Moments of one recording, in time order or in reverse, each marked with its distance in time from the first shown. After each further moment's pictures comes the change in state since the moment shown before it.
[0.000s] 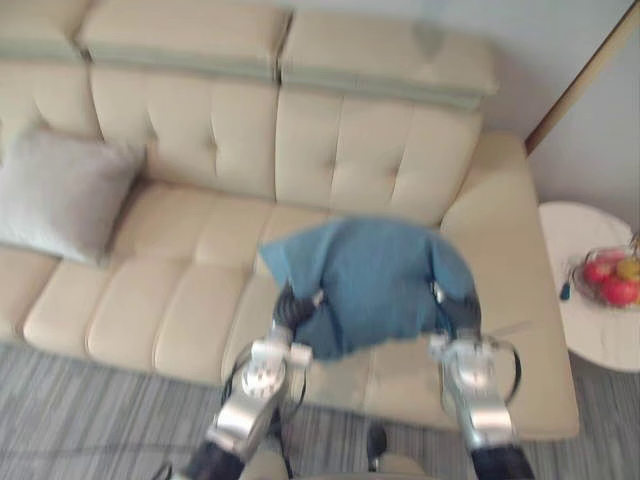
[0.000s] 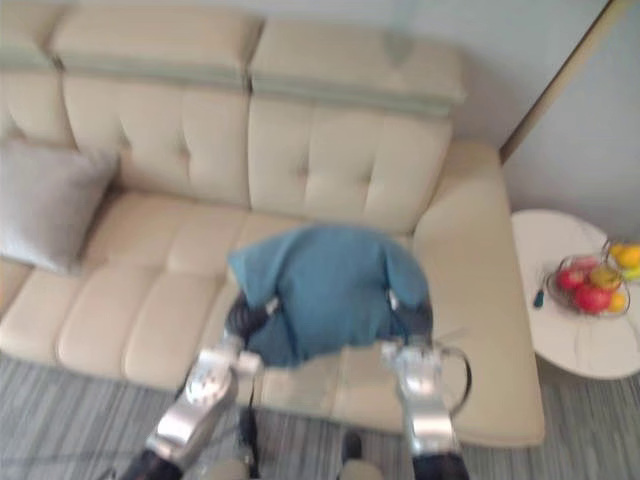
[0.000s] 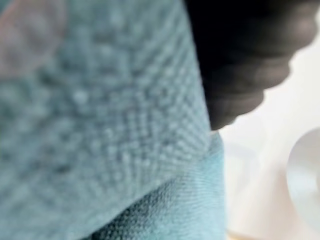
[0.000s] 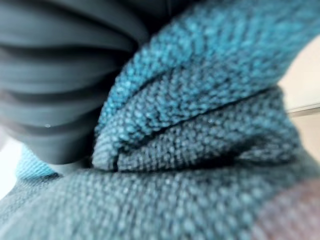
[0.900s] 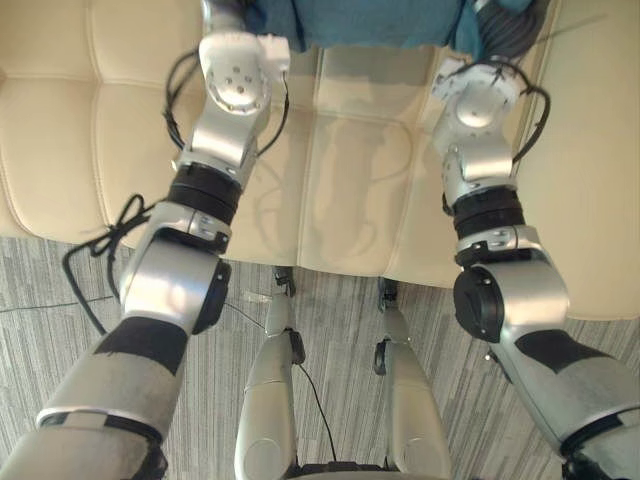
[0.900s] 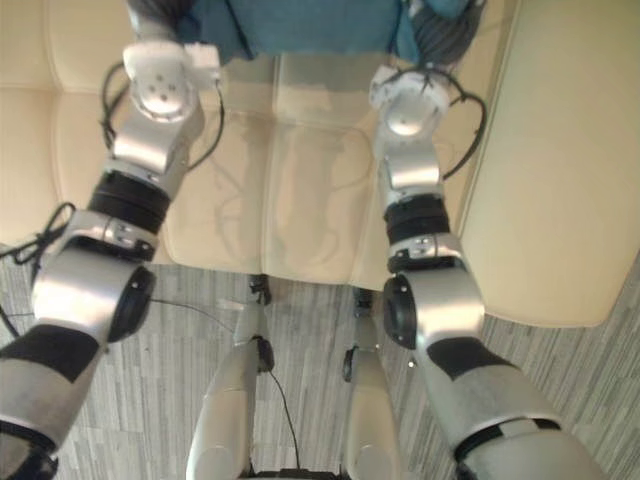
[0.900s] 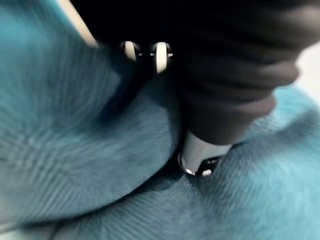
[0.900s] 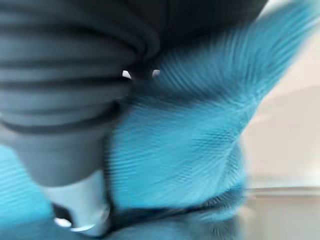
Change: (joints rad) left arm -1.042 0.034 0.267 0.782 0.070 -0.020 0.134; right arm -0.973 -0.036 -0.196 0.630 0.046 0.029 -0.255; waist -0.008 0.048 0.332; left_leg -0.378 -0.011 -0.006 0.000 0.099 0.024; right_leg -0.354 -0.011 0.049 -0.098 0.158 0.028
